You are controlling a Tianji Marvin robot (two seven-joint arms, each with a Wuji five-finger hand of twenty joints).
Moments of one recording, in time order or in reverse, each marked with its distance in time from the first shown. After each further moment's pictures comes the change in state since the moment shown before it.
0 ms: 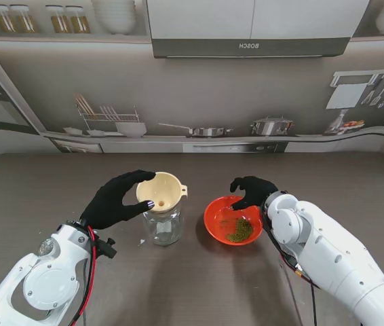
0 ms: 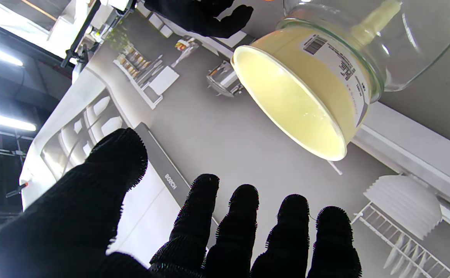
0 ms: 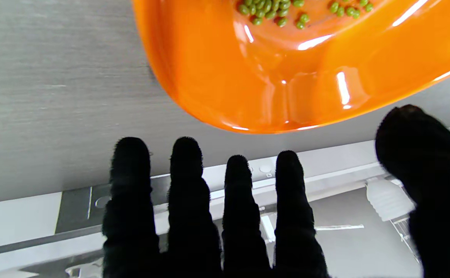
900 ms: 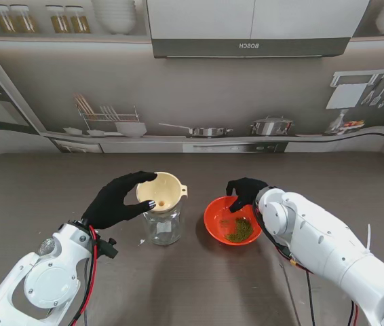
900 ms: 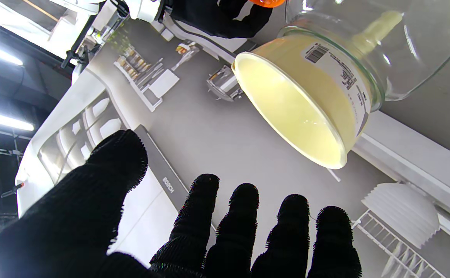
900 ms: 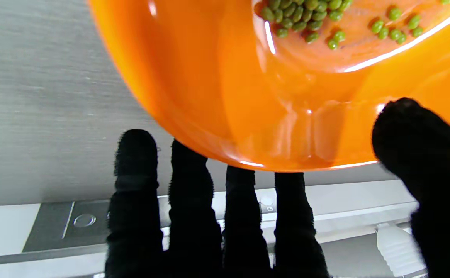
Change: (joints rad) left arm -0.007 0.002 0.007 0.001 -0.020 0.016 -0.020; right arm 0.187 -0.046 -0.243 0.210 0.063 0.001 -0.001; left_hand 0.000 0.015 -0.011 0.000 0.000 0.000 0.000 0.001 0.011 0.000 0.002 0.000 0.002 0.000 0.000 0.000 0.000 0.000 0.000 0.011; right_hand 0.000 -0.085 0.093 -0.001 0.002 0.002 0.092 0.001 0.029 -0.019 0.157 0.142 0.108 -0.028 0.258 0.131 0.088 -0.051 0.196 0.000
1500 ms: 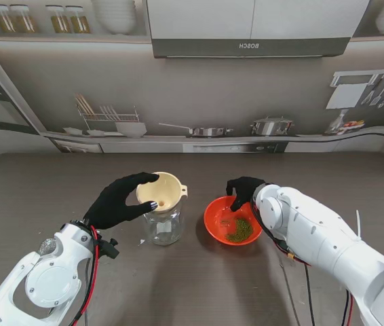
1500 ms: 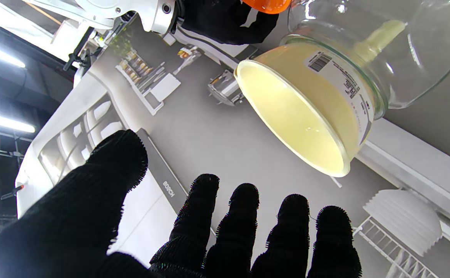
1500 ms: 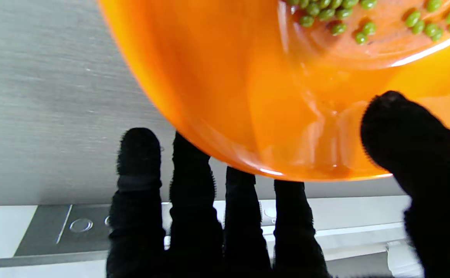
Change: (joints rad) left arm -0.006 0.002 0.009 0.003 -0.008 0.003 -0.012; right arm 0.087 -0.043 -0.107 0.120 0.047 -0.008 0.000; left_hand 0.001 0.000 0.000 0.000 0.000 0.000 0.000 0.000 0.000 0.001 0.000 0.000 0.000 0.000 0.000 0.000 0.002 0.000 0.000 0.001; right_hand 0.052 -0.074 0.055 -0.011 0.000 0.008 0.059 0.015 0.012 -0.001 0.074 0.054 0.032 -0.023 0.124 0.053 0.039 -0.034 0.067 0.000
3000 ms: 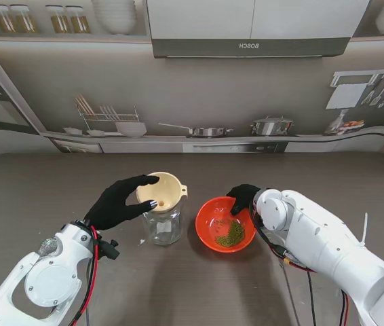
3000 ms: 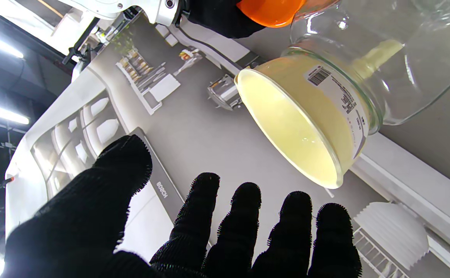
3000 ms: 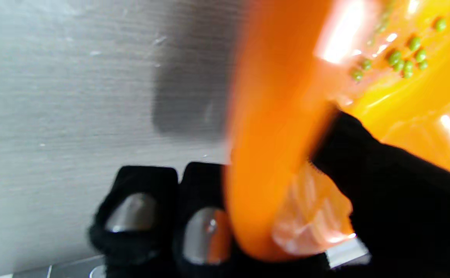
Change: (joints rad) left arm 0.003 0.001 0.000 -0.003 -0.056 0.028 -0.027; right arm -0.037 -0.003 0.065 -0.002 0.110 -0.062 0.077; left_hand 0.030 0.050 -0.042 0.011 0.012 0.001 0.003 0.007 0.013 0.019 0.000 0.001 0.029 0.024 0.000 0.000 0.023 0.002 0.000 0.013; right_hand 0.192 0.084 0.154 -0.255 0.421 0.017 0.390 -0.093 0.830 -0.108 0.051 0.287 0.488 -0.204 0.897 0.457 0.592 -0.195 0.580 0.175
